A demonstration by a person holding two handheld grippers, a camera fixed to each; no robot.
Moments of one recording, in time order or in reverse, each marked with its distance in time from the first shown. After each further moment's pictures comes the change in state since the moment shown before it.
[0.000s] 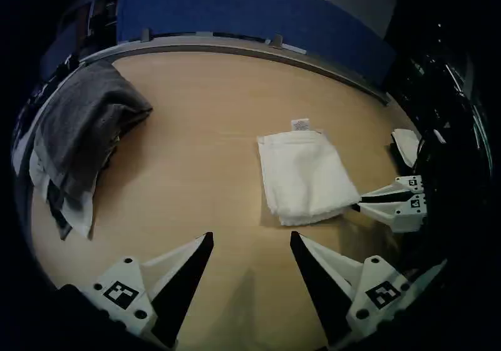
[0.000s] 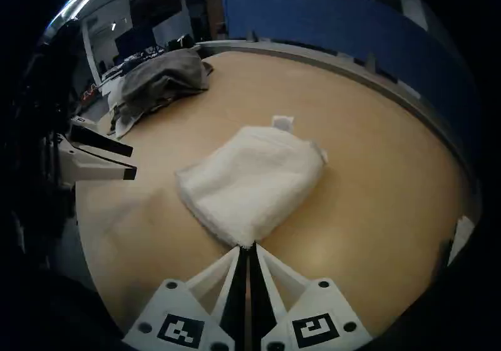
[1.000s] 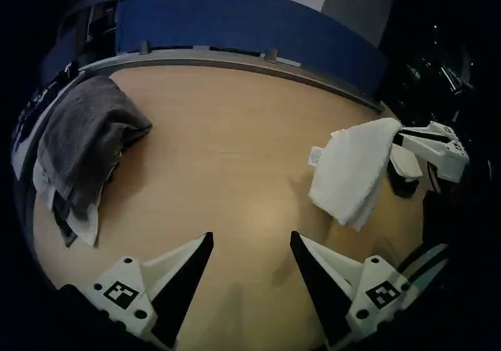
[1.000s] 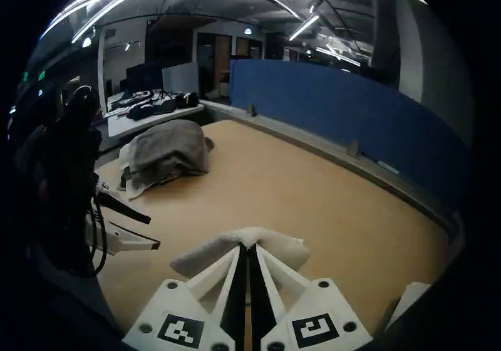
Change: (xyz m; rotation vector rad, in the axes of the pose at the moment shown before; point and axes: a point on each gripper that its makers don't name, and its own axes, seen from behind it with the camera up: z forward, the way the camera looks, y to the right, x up) left arm 0.021 0.007 -0.017 -0.018 0.059 0.006; right arm 0.127 0.002 -0.100 -0.067 0.289 -0.099
